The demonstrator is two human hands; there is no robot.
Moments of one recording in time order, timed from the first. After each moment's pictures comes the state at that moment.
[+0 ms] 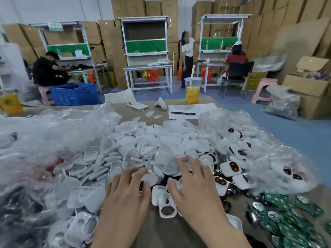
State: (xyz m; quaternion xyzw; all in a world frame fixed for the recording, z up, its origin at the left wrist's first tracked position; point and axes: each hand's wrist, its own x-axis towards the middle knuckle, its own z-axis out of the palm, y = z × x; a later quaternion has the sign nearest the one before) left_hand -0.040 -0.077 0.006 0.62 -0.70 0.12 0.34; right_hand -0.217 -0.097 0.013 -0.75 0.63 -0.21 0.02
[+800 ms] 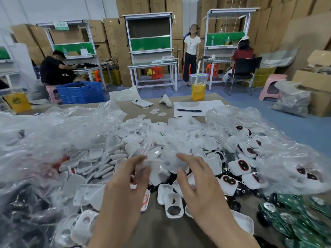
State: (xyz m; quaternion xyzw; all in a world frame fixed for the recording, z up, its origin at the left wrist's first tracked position) left_hand -0.037 -0.074 0.033 0.58 -0.63 -0.08 0.51; right_hand -0.213 -0.092 0.016 -0.70 0.50 -0.47 0.18
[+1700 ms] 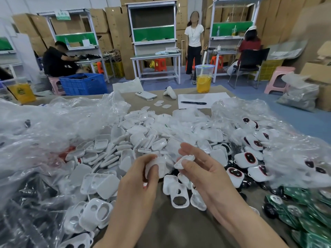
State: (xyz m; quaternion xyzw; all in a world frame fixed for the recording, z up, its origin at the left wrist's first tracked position) left_hand -0.045 -0.071 0.015 0.60 -0.63 -0.11 0.49; right_hand -0.214 -0.098 0.022 -0.47 0.36 -0.54 0.60
